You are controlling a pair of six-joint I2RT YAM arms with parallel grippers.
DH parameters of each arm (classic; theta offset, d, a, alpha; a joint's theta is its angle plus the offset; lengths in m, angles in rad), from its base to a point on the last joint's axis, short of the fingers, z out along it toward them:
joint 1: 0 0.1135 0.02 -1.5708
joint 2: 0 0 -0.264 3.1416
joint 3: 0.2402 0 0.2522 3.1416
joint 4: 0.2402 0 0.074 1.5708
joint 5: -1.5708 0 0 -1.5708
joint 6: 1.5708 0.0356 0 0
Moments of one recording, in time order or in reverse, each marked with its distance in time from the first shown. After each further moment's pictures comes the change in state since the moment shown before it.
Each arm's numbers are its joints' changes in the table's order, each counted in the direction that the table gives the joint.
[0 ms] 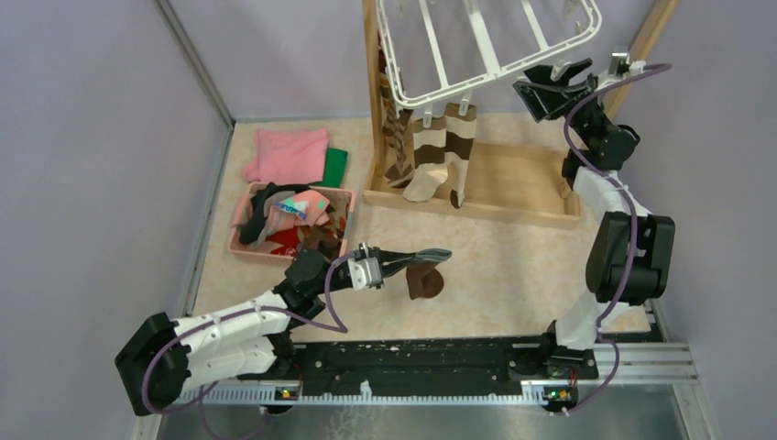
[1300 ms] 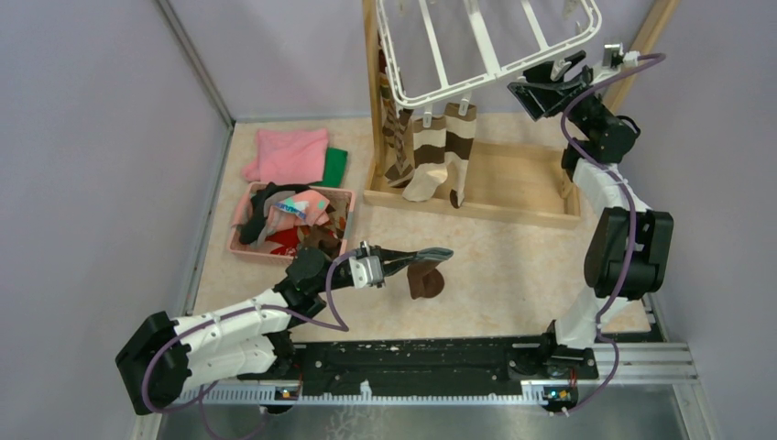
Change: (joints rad) left arm 0.000 0.009 0.020 0.016 -0.008 0.000; right arm 0.010 0.036 0.097 -0.008 0.106 0.017
